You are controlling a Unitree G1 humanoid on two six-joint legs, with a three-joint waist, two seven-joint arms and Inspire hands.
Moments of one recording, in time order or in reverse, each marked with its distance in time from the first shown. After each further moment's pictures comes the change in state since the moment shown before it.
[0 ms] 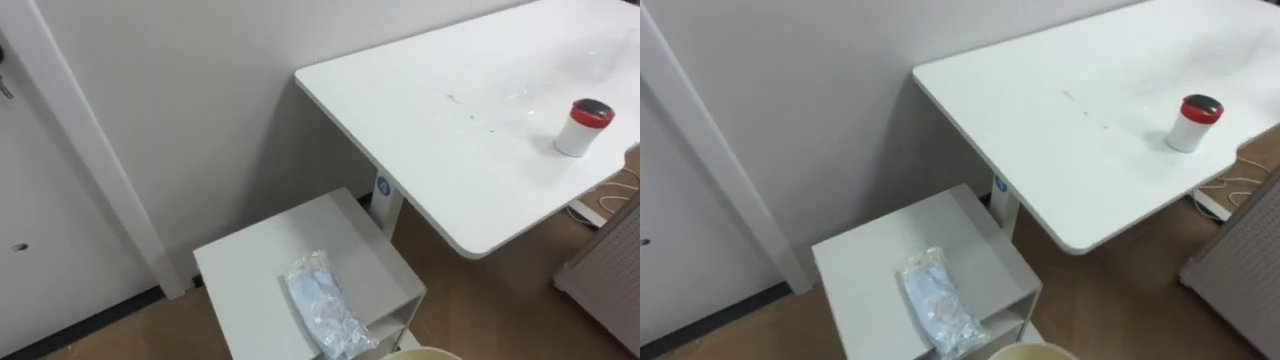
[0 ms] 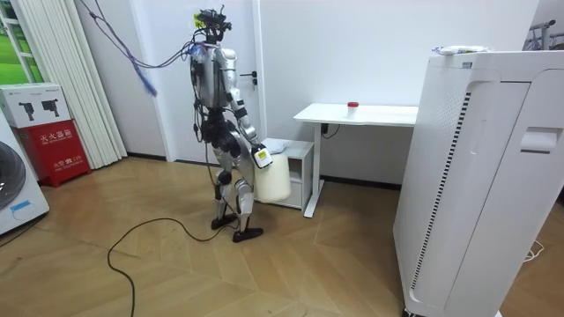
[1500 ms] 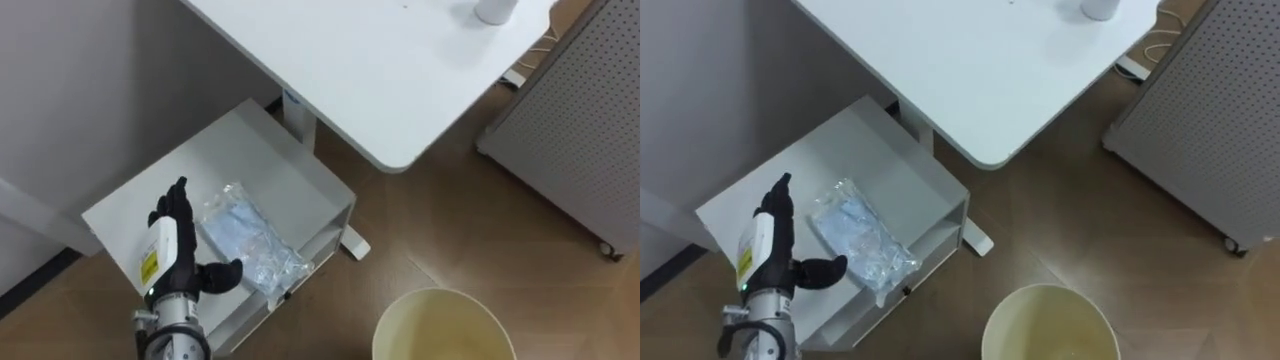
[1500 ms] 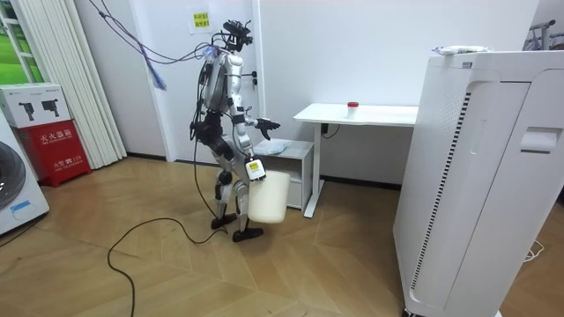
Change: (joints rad) left arm -0.381 0.020 -0.338 -0.001 0.040 -0.141 0.379; right arm -0.177 -0.059 0.203 0.043 0.195 -0.065 -0.081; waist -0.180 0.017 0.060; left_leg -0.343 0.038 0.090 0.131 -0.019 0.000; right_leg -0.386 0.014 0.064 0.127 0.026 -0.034
